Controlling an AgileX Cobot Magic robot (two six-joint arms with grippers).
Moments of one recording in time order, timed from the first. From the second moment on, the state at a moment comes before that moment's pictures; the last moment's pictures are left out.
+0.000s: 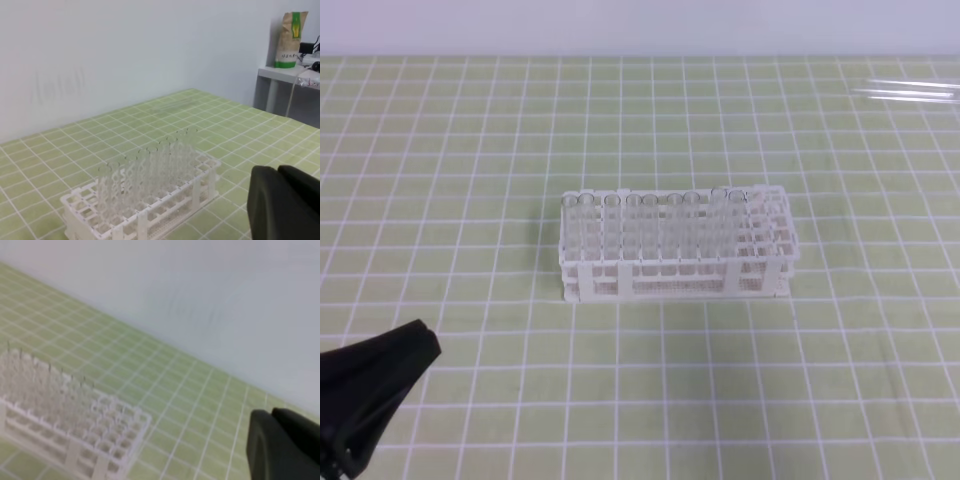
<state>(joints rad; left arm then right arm) -0.30 0.38 -0.33 1.76 -0.49 -1.69 0.31 0.60 -0.60 0.12 0.25 -0.38</state>
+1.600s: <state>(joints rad) -0.30 0.38 -0.33 1.76 -0.48 -1.69 0.00 -0.01 0.00 0.13 0.28 -0.21</state>
